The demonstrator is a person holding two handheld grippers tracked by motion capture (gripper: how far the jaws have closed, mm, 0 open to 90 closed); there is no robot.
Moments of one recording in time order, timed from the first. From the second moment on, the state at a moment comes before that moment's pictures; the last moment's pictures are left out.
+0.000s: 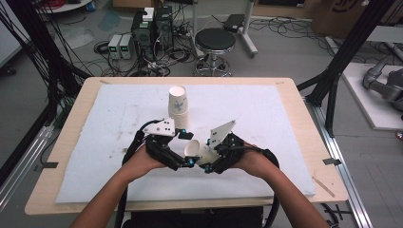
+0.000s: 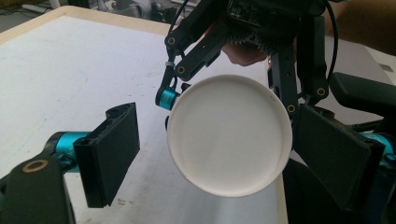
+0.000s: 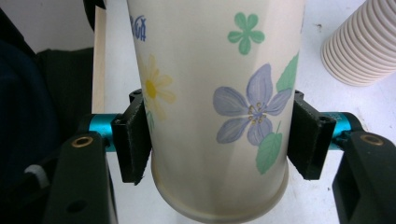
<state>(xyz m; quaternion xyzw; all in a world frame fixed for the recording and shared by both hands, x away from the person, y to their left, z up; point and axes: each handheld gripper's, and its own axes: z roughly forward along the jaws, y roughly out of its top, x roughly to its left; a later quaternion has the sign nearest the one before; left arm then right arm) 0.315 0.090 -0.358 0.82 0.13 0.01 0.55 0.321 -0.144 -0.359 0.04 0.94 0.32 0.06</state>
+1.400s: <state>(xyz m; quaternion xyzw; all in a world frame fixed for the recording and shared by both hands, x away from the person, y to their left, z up) 0.314 0.099 -0.378 0.82 0.12 -0.01 0.56 0.315 -0.169 -0.351 0.08 0.91 0.41 0.03</state>
